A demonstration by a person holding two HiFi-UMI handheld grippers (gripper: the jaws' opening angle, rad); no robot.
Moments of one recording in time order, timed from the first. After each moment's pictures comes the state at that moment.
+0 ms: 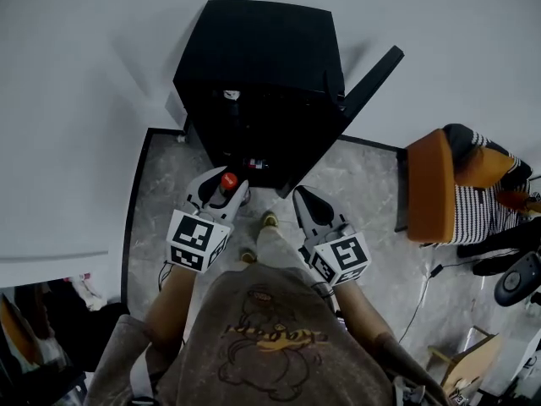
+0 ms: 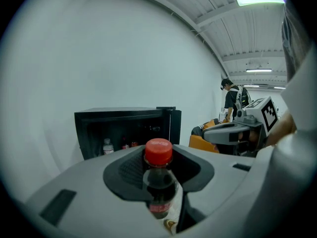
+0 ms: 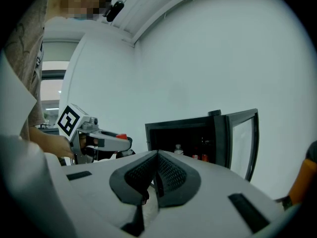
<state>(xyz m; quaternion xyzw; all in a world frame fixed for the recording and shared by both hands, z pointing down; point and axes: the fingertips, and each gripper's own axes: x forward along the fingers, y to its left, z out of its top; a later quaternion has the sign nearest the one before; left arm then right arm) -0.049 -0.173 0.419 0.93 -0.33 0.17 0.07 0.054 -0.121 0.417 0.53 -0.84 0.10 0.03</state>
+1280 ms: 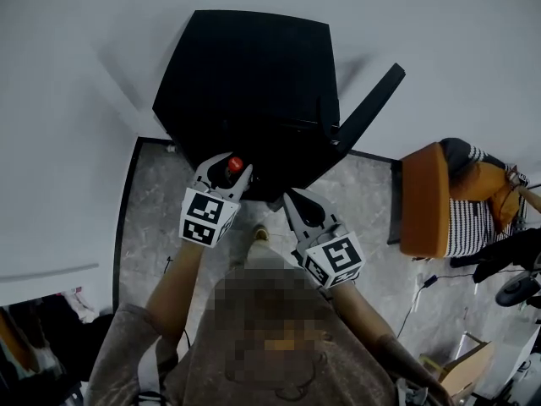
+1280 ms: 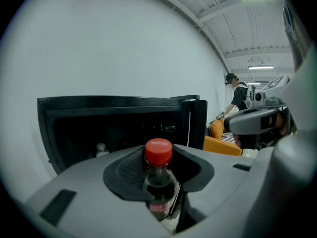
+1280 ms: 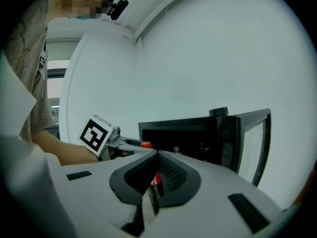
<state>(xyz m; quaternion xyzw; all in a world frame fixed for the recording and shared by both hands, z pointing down) 0.013 -0.286 0.463 0.93 -0.33 0.17 0.05 0.075 -0.195 0.422 0.51 -0.86 0.10 0.05</state>
